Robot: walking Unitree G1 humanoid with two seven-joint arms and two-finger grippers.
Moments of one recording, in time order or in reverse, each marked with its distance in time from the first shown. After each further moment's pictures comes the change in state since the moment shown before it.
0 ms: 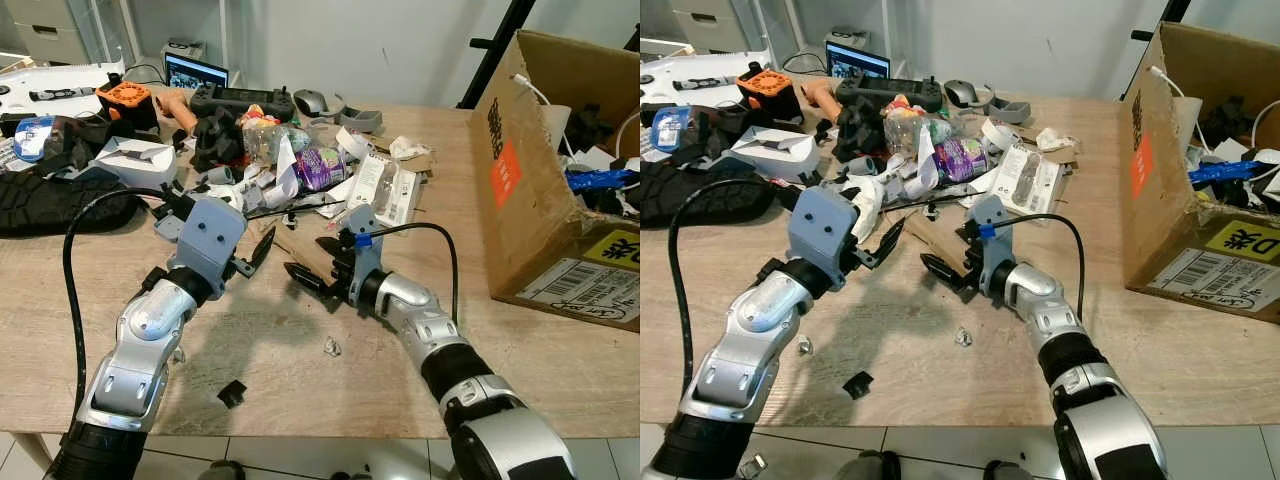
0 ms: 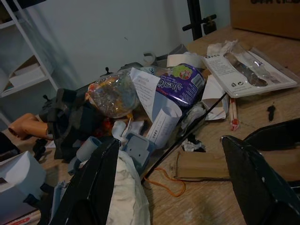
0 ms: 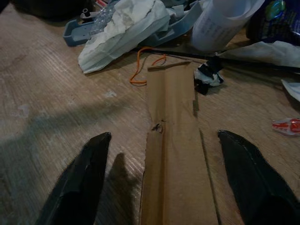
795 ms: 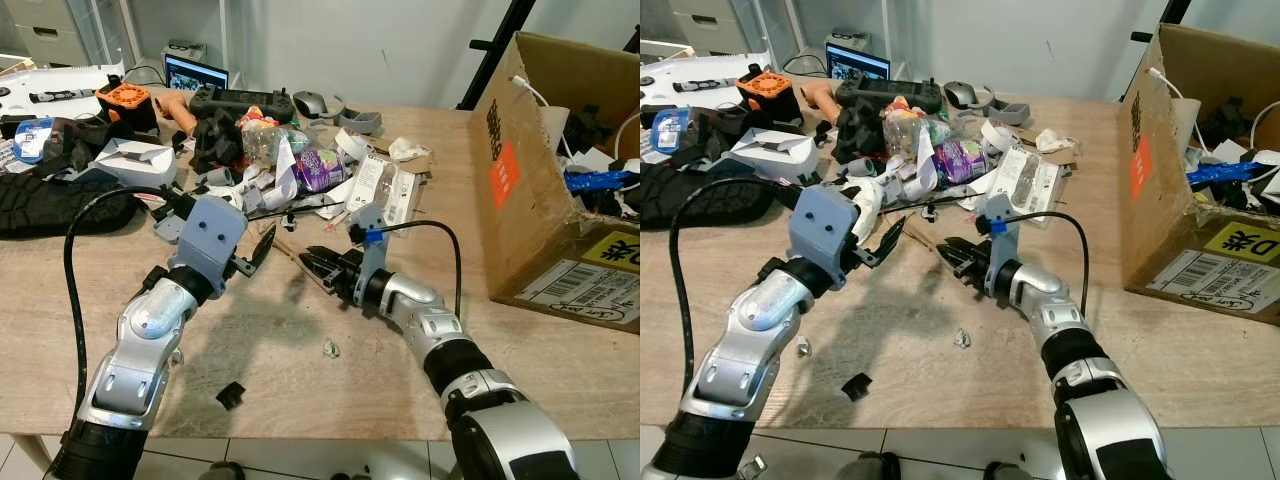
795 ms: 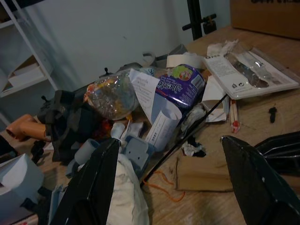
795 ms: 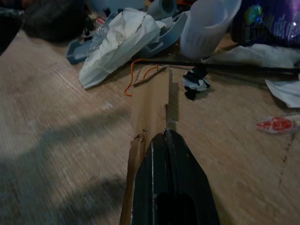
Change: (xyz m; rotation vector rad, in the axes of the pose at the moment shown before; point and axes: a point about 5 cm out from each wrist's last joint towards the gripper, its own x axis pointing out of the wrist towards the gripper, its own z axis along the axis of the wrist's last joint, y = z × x) left arm 0.002 0.000 0.001 0.001 -0.004 0.001; right arm -0.005 -0.009 0.008 0.080 -0.078 0.007
